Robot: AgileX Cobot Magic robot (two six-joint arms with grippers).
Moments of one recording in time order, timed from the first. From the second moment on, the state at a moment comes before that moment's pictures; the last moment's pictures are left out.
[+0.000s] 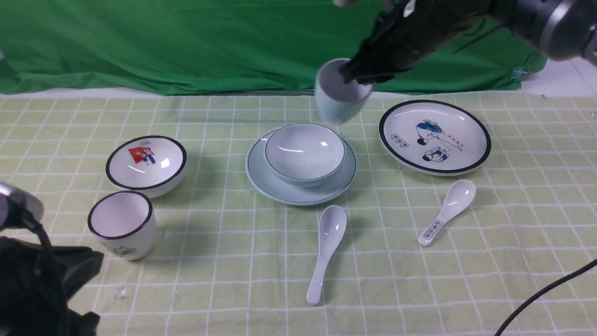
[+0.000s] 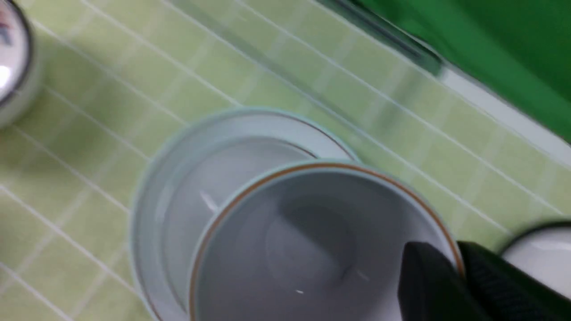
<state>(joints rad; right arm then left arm) 0.47 2.06 -1.99 0.17 0.77 -0.29 -0.28 0.66 -0.53 -0.10 0.55 0.18</state>
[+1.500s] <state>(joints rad) 0.67 2.11 -1.58 0.20 0.93 -1.34 -0.28 0.68 -0.52 -0.16 0.46 0.18</state>
